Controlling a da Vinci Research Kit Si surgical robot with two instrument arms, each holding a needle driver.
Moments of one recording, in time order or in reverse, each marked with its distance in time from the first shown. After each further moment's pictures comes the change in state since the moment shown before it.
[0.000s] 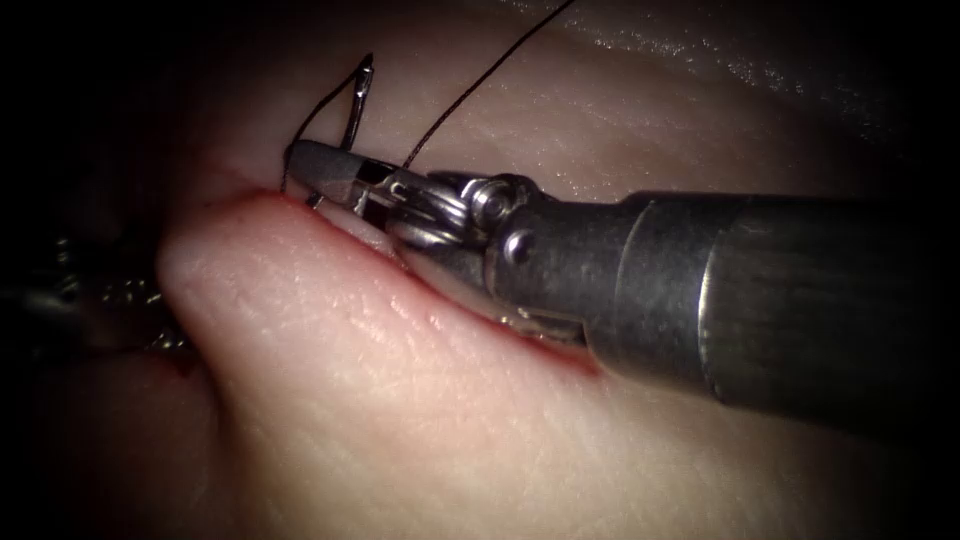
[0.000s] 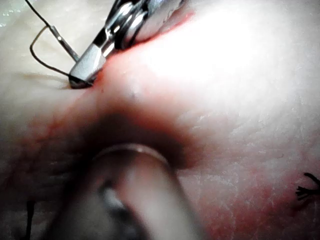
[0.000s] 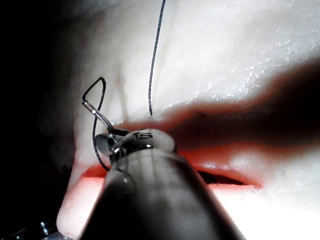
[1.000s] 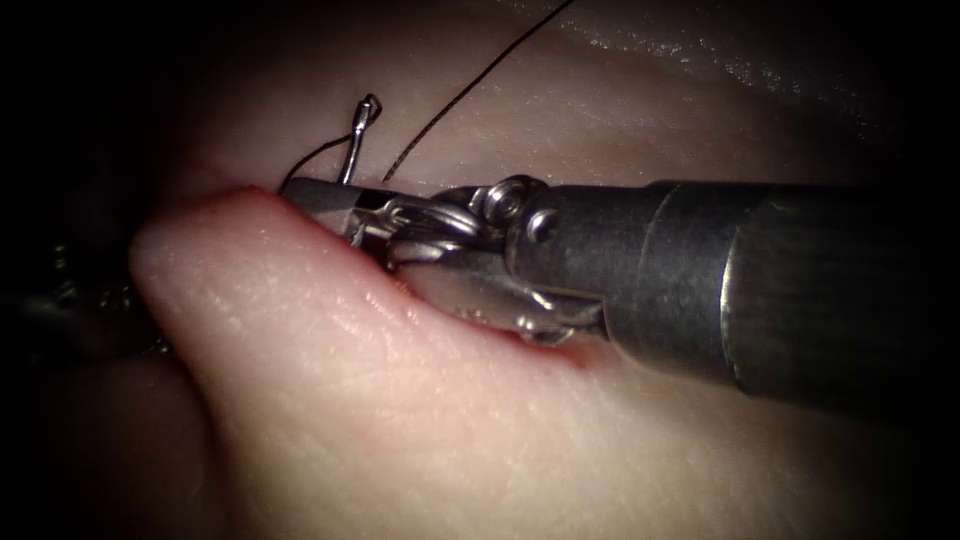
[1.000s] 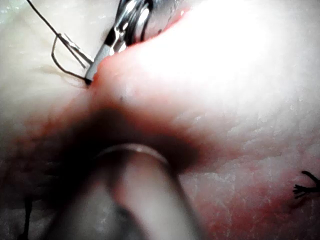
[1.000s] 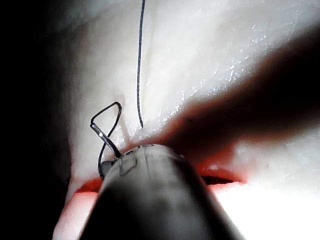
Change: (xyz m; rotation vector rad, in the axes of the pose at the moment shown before) right arm -0.002 -0.001 0.000 0.084 -0.088 0.275; left arm 0.000 0.000 0.000 0.002 0.001 -0.001
